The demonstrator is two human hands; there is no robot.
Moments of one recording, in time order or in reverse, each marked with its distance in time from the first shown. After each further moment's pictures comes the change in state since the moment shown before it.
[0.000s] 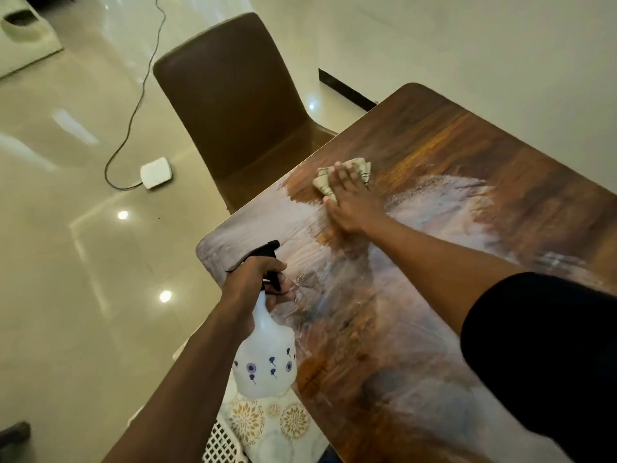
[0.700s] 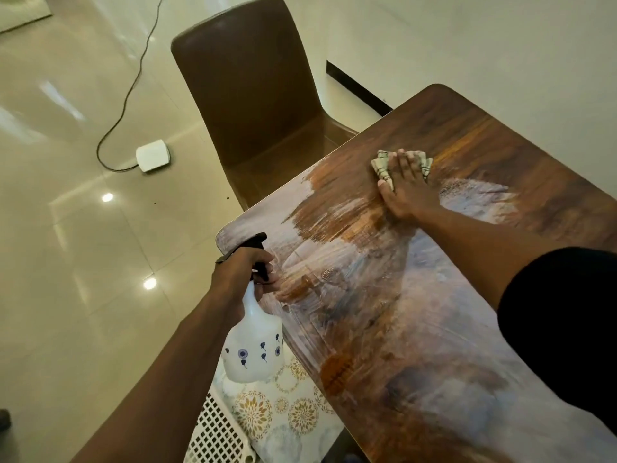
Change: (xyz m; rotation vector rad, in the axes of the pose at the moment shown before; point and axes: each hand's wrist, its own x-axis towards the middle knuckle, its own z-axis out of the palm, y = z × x) left_hand 0.041 0.010 -0.072 0.020 0.038 -0.050; right_hand 0.004 0.040 -0.013 0.041 -0.014 0.246
